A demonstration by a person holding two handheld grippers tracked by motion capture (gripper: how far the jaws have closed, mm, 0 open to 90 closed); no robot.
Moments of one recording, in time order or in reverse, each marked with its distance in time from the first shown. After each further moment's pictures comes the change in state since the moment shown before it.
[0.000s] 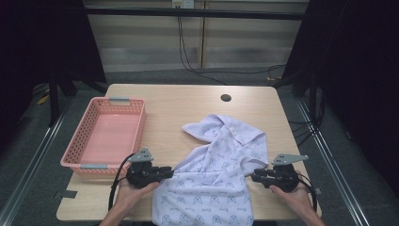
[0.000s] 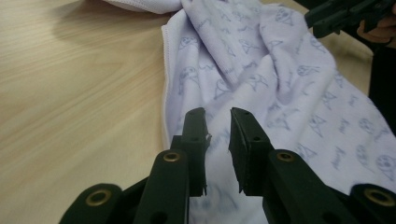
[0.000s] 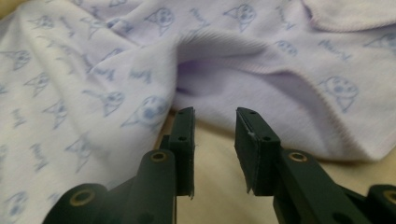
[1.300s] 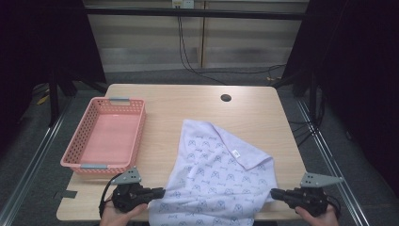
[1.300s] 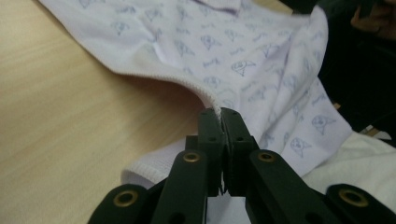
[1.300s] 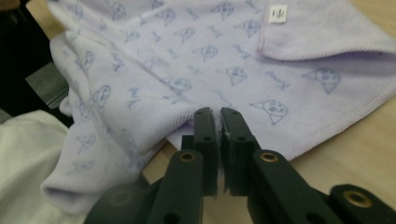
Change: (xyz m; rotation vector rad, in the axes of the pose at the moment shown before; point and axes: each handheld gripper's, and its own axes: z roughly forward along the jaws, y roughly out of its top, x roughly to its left) left arm -0.039 -0.036 -0.058 -0.034 -0.057 -0.048; right arm 0.023 -0.047 -0.072 -0.048 0.075 0.013
